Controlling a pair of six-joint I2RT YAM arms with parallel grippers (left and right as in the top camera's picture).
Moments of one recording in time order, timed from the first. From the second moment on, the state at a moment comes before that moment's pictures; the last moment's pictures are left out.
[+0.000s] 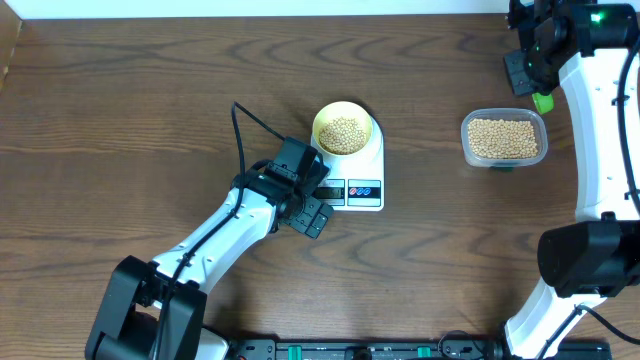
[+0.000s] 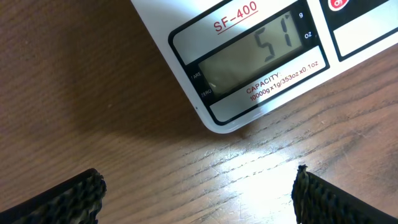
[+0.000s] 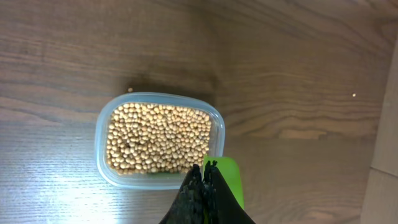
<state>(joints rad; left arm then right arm) -0.47 1.57 0.89 -0.61 0.04 0.09 0.02 1.94 2.09 -1.32 0.23 -0.24</state>
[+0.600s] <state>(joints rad) -0.47 1.57 0.89 -0.61 0.04 0.09 0.05 1.99 2.07 -0.90 -0.55 -0.19</state>
